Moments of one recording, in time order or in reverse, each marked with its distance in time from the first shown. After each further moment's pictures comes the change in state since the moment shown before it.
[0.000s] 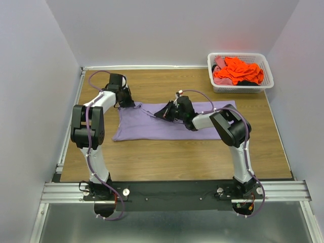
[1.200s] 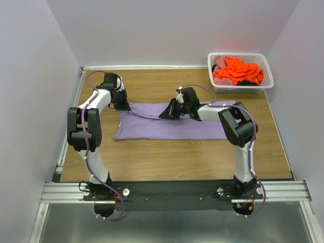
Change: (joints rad) left arm 0.051 -0.044 0.031 -0.216 0.054 0.135; right arm -0.086 -0.053 0.106 -0.387 -0.268 -0.147
